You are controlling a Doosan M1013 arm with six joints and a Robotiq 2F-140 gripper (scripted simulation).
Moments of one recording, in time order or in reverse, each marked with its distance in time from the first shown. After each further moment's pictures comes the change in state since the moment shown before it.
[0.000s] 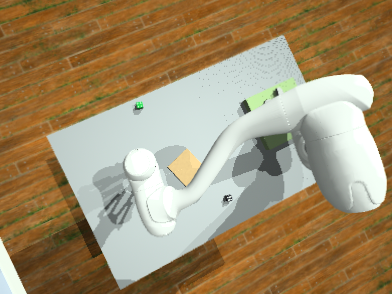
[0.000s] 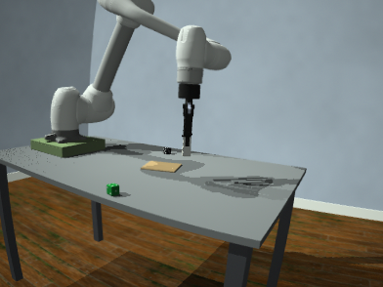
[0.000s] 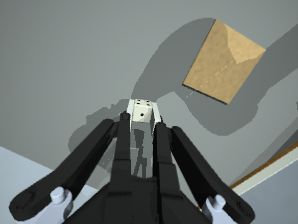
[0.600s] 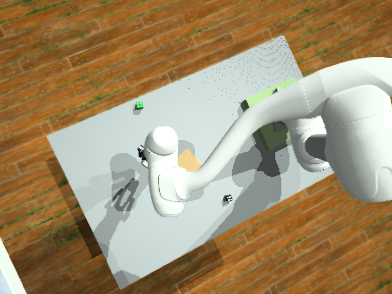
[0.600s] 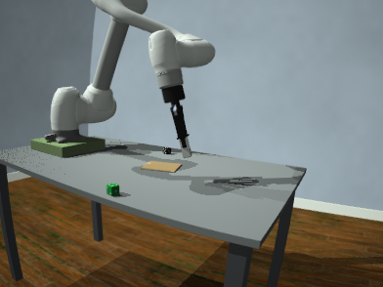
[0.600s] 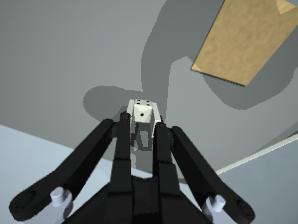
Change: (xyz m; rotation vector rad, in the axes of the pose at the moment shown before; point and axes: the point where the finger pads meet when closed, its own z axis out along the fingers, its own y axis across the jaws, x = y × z) arm 0.005 -0.003 0.005 0.045 -0.268 0.128
